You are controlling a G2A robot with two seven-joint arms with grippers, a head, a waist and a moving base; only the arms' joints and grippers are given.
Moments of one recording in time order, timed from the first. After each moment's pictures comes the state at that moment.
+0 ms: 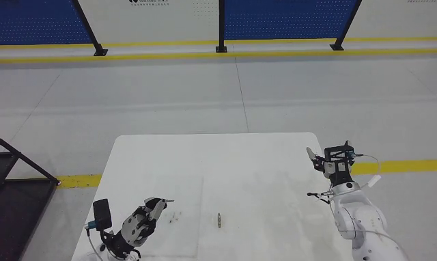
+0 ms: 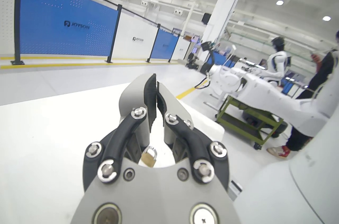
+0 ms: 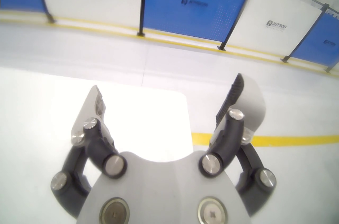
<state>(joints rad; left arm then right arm) 2.15 -1.11 -1.60 -1.86 0.99 -0.91 0.49 -1.77 -1.16 1.54 -1.81 -1.38 0.00 0.02</state>
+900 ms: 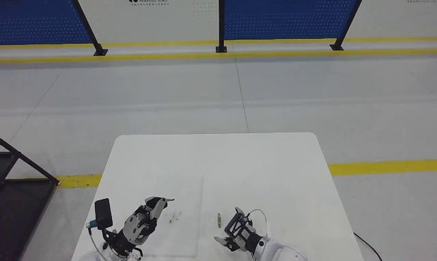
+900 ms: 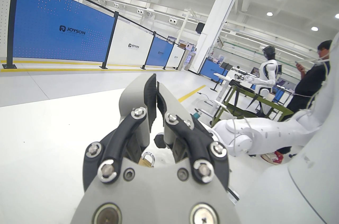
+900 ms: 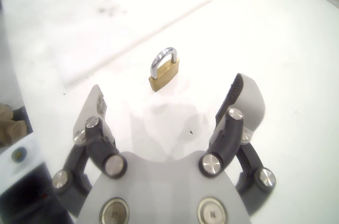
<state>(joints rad) 2.13 -1.11 -1.58 -1.82 1.00 -0.91 0.51 -1.75 -1.22 0.93 -1.57 -1.46 -0.25 0.03</state>
